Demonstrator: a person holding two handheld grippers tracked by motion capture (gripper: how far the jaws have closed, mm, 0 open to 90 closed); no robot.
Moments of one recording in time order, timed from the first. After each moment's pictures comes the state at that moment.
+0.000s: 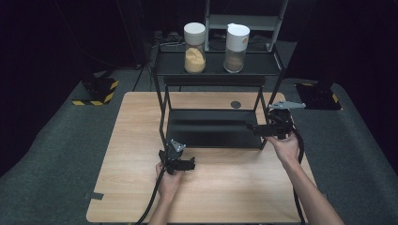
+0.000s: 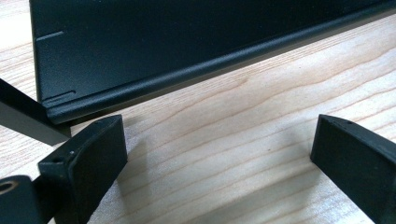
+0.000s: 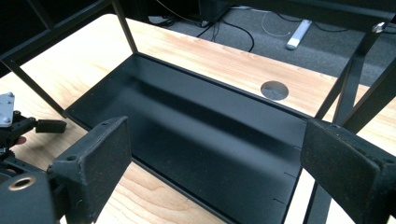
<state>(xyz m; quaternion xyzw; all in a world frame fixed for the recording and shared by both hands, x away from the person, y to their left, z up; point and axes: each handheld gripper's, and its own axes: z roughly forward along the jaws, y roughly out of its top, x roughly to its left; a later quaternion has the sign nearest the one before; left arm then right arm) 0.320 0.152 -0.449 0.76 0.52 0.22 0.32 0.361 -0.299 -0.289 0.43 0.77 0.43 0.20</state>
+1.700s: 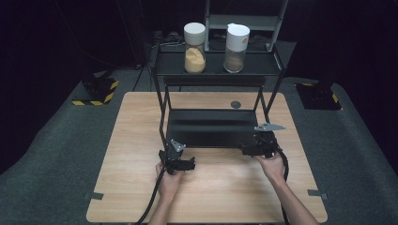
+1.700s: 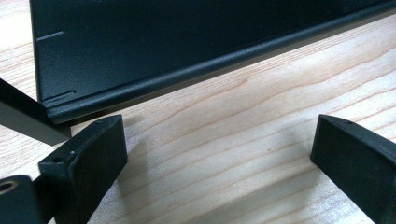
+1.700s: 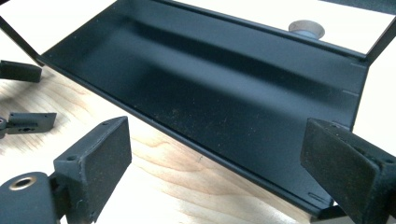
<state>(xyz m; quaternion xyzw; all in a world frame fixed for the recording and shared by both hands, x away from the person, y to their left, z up) 0.320 0.152 -0.449 0.76 0.52 0.22 0.32 0.354 -0.277 -0.367 0.43 0.79 0.40 0.18</state>
